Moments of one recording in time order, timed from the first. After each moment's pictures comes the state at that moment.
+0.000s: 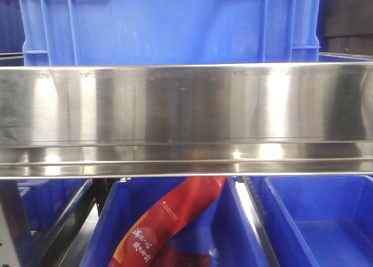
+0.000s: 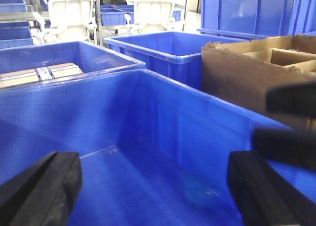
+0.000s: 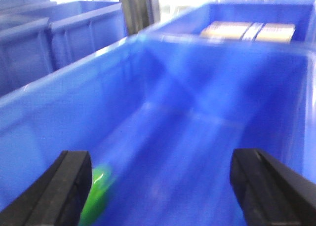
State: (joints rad) left arm -0.55 1.36 -1.19 -0.04 0.02 0.02; right arm 0.51 1.34 -1.25 0.25 0.26 -0.09
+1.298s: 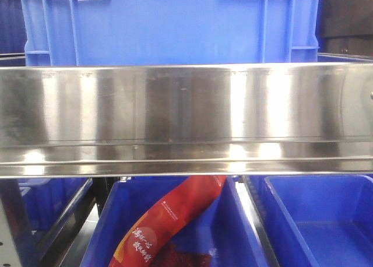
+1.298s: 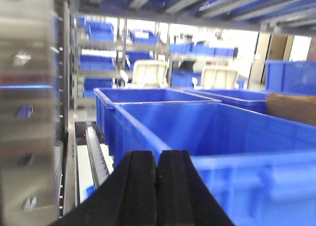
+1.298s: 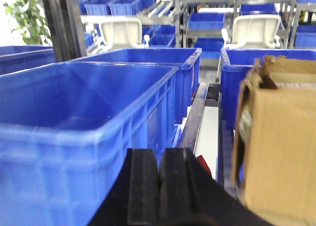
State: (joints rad) left arm -0.28 0.41 -0.52 -0.08 0.05 0.02; right arm 0.27 0.53 -0.60 0.14 0.19 -0.05
